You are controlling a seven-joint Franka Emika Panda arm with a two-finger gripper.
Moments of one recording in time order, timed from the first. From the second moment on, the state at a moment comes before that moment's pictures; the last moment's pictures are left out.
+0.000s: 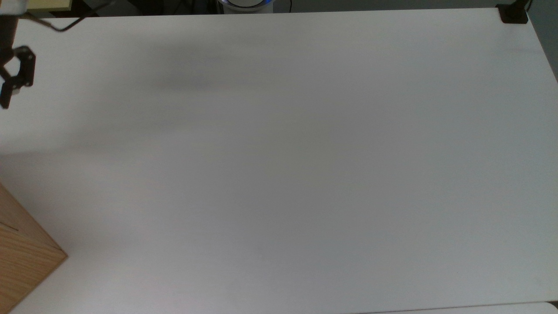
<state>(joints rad) -0.23 0.35 -0.23 -1.52 -0.22 2.66 -0.98</state>
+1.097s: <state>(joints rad) -0.27 0.54 -0.27 -1.50 -0.22 3.01 -1.20</state>
